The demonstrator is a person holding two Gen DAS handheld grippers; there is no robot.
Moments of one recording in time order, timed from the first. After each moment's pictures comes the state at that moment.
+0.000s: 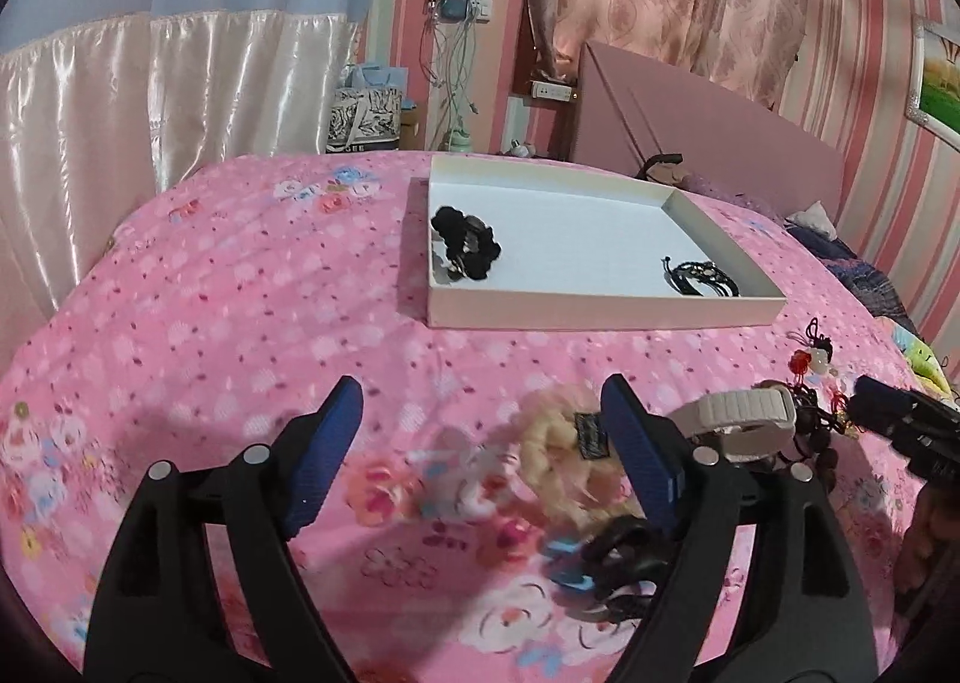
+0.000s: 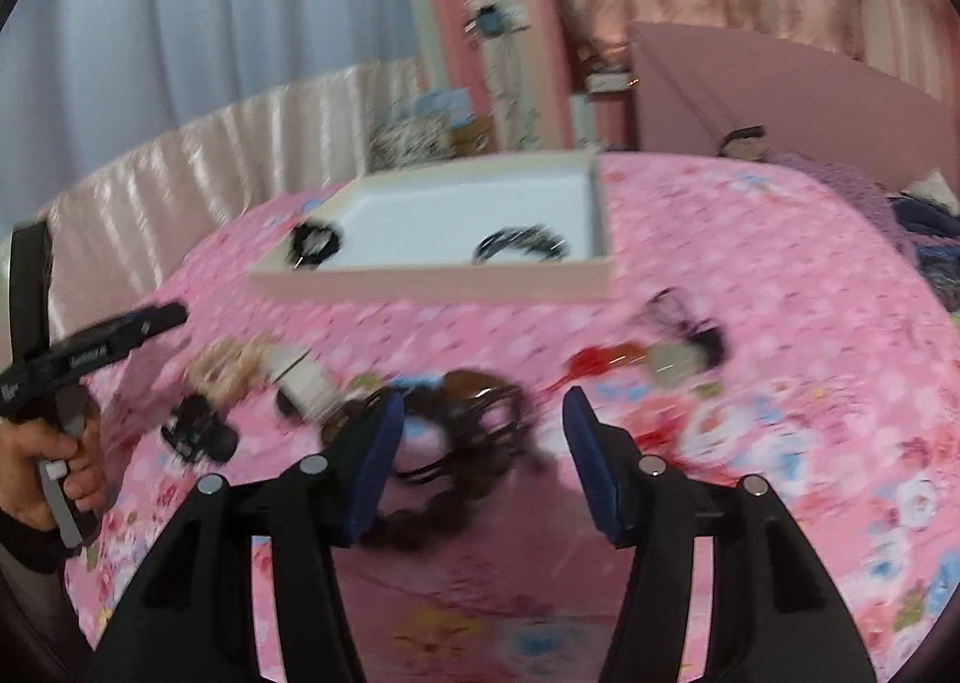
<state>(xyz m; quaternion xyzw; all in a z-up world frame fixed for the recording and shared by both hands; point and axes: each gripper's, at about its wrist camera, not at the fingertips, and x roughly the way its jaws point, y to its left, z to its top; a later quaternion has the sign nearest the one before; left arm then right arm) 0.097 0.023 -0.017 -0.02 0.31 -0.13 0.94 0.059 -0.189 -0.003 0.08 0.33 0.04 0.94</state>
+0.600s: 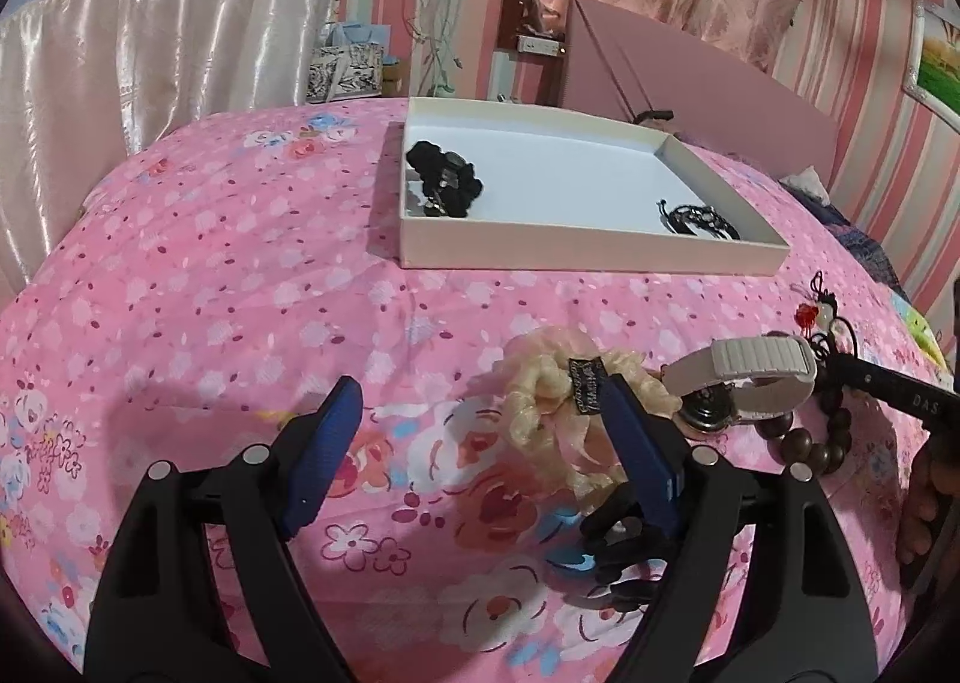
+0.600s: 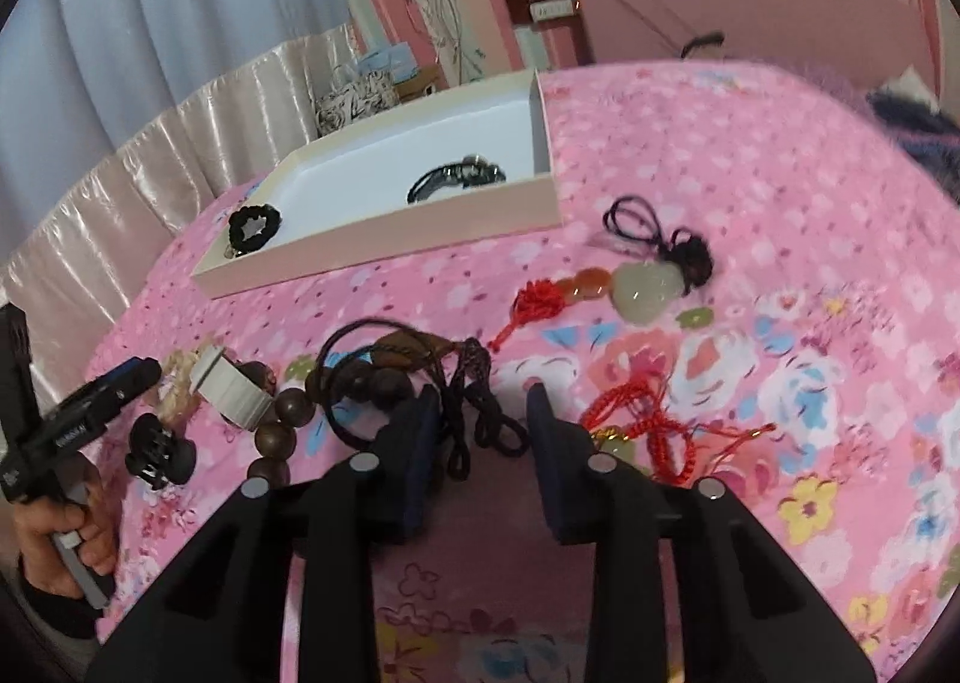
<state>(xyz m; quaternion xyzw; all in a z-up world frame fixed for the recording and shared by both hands) 0.107 0.006 -0.042 0.00 0.36 -0.15 0.92 0.079 -0.228 -0.035 0.17 0.39 0.01 0.90</state>
